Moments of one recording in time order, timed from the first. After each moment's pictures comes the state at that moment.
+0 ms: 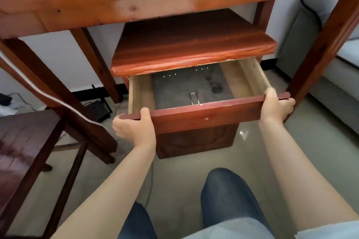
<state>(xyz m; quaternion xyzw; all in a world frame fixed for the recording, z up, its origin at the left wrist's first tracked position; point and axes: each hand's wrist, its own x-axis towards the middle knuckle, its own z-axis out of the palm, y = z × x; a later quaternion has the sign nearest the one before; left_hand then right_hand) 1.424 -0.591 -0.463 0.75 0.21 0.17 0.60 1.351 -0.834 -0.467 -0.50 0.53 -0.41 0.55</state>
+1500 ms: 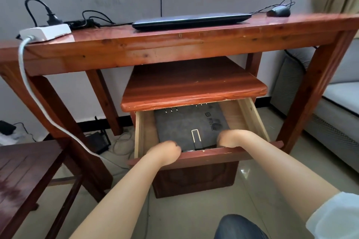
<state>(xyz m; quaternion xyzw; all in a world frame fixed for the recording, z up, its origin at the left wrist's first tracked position) 1.446 -0.615 -0.442 0.94 -0.27 -0.20 0.07 1.395 -0.798 -0.429 -0.96 0.09 0.27 0.06</state>
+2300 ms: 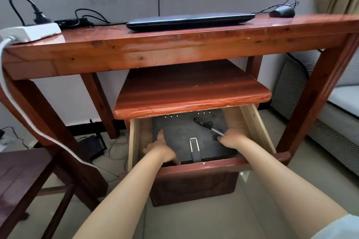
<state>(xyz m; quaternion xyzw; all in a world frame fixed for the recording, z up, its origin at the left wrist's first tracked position) 1.486 -0.632 -0.448 0.95 -0.07 -0.23 0.18 1.423 -0.825 -0.451 -0.91 0.31 0.09 0.28</state>
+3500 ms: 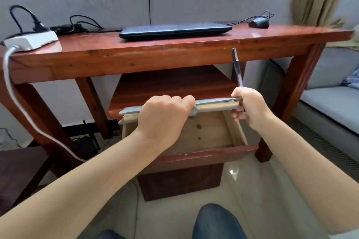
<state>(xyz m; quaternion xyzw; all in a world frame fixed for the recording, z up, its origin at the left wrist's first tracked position) 1.372 -0.625 -0.308 0.81 -0.43 0.39 -0.06 1.332 -0.820 -0.319 -0.69 0.24 -0.21 0.65</state>
